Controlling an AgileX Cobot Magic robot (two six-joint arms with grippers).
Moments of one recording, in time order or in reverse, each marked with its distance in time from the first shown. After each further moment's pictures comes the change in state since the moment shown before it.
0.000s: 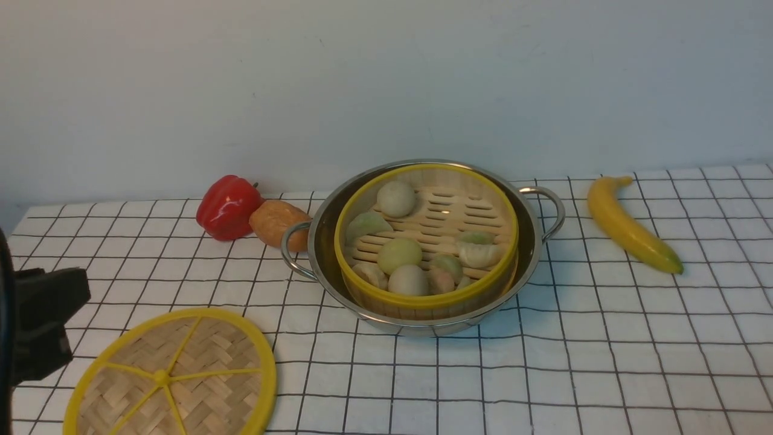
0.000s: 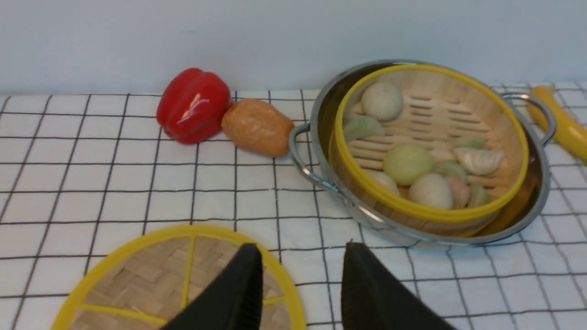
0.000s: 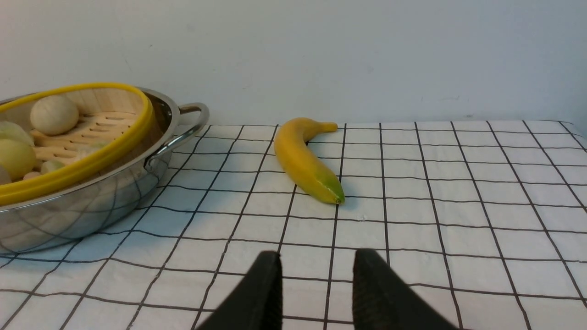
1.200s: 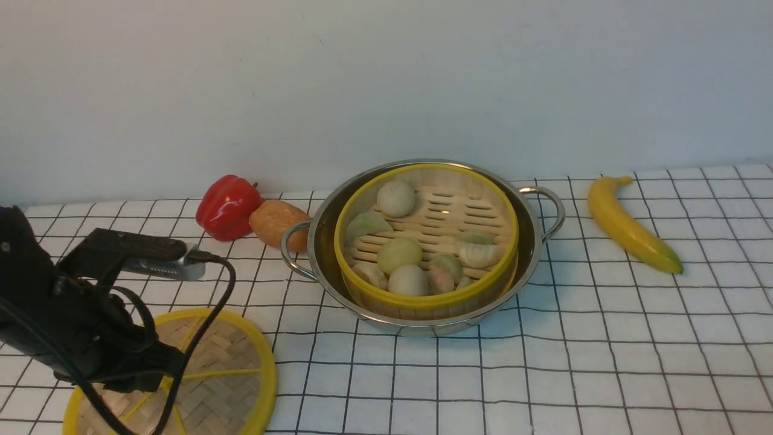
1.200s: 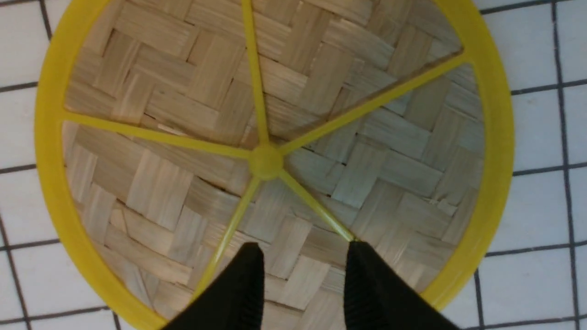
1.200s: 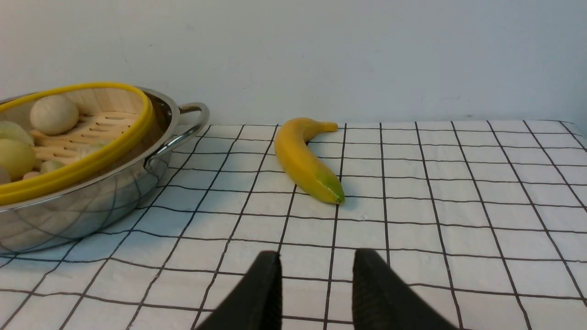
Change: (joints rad) right arm 0.000 0.000 0.000 0.000 0.000 0.000; left arm 0.000 0.844 -0.128 0.300 0.114 0.056
